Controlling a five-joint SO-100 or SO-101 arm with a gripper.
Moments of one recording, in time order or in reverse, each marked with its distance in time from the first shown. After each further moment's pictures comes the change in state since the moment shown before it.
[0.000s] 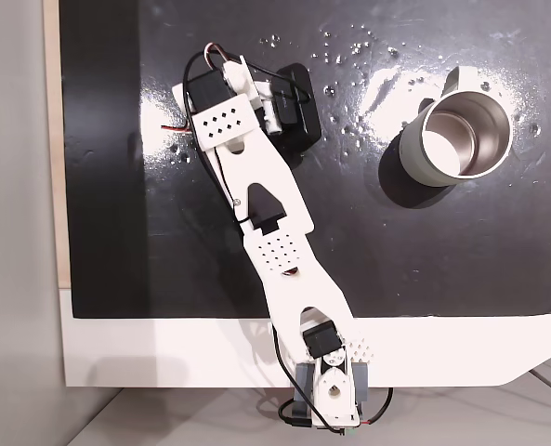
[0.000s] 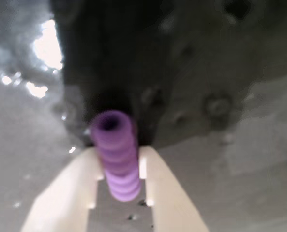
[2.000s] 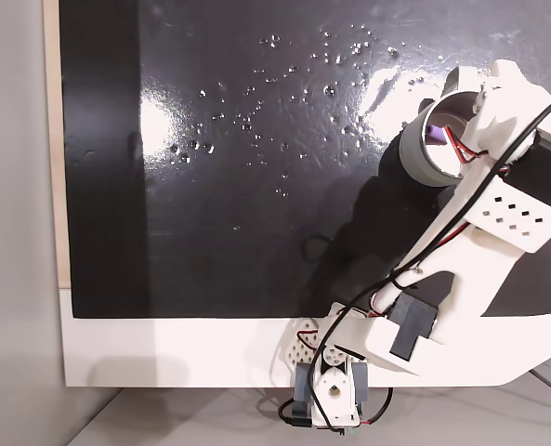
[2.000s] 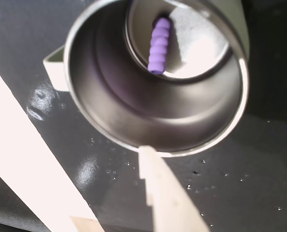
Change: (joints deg) arm 49.0 49.0 27.6 0.6 -23.4
